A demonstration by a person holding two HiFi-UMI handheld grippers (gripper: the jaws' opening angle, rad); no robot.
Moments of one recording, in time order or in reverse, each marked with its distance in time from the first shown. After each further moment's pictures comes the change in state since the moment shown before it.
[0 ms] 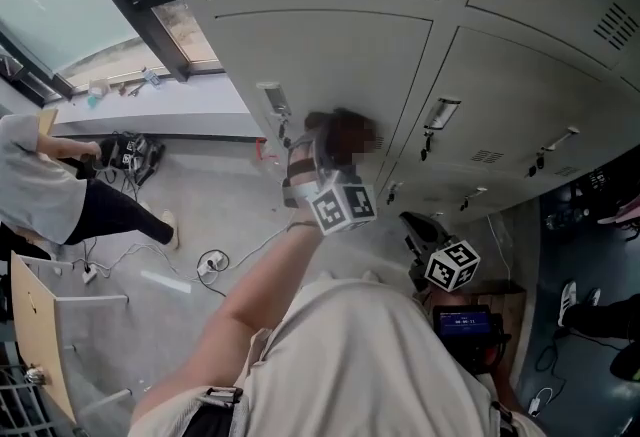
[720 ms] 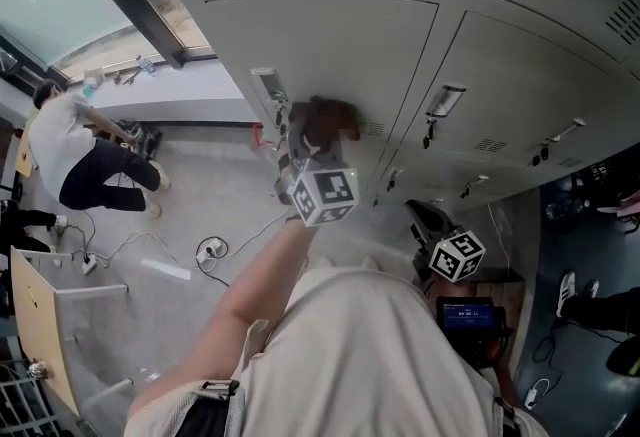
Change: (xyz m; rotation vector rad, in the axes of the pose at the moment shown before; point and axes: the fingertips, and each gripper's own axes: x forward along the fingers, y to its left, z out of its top) left arm -0.005 0.020 -0.031 -0.326 0.027 0.025; right arm -0.006 -0.015 0.000 0.015 0.005 -0.033
